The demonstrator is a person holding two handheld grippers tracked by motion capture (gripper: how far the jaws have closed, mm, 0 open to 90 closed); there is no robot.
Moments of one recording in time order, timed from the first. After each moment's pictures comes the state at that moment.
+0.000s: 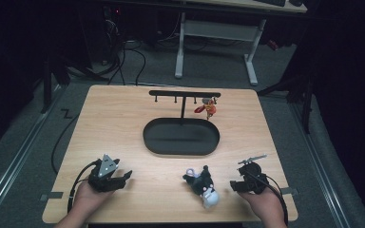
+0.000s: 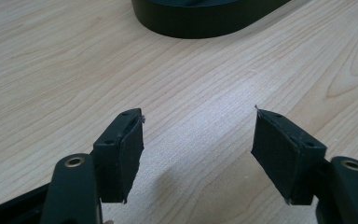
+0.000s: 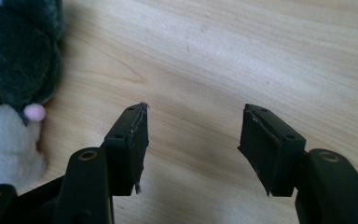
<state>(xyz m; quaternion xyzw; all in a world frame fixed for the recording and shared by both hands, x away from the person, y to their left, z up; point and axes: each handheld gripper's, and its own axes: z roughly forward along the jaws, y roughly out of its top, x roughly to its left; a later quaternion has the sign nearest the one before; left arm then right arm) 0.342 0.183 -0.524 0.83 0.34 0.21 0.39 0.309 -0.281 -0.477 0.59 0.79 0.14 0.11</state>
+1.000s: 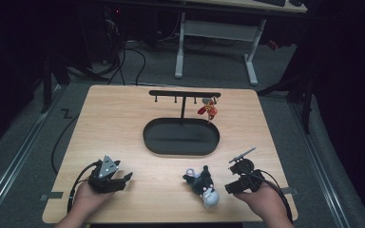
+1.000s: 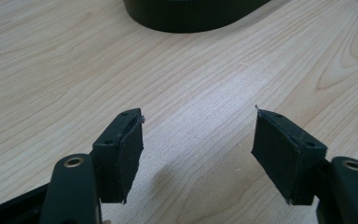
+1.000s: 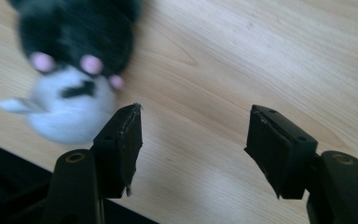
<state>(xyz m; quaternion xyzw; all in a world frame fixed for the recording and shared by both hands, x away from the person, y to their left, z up) 0.340 0.182 -0.524 0.84 0.33 0.20 0.38 0.306 -0.247 -0.432 0.55 0.83 0.09 0.07</state>
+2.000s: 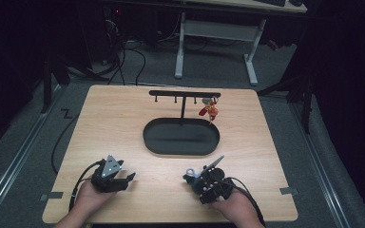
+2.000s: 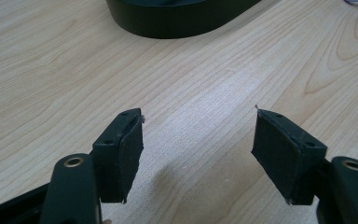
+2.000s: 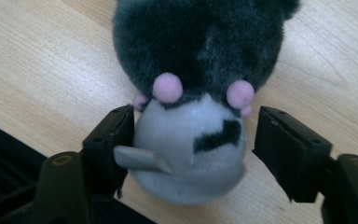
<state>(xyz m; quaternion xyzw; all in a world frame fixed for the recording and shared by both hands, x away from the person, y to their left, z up) 0.343 0.175 -0.524 0.84 0.32 0.20 0.39 0.307 -0.183 -0.478 0.52 0.85 0.08 0.01</state>
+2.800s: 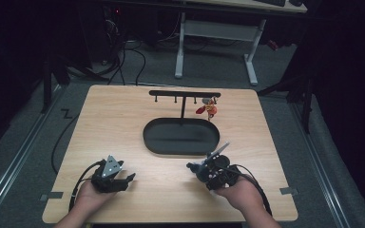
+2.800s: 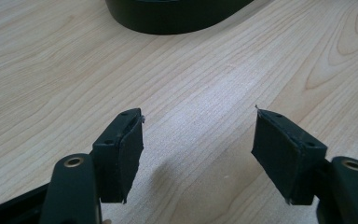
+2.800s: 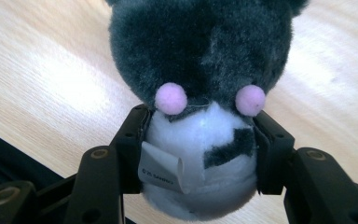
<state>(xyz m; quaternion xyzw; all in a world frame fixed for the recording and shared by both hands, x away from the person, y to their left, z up) 0.342 0.176 -0.525 0.85 0.32 0.19 0.38 0.328 -0.194 -0.440 0.51 0.86 0.09 0.04</state>
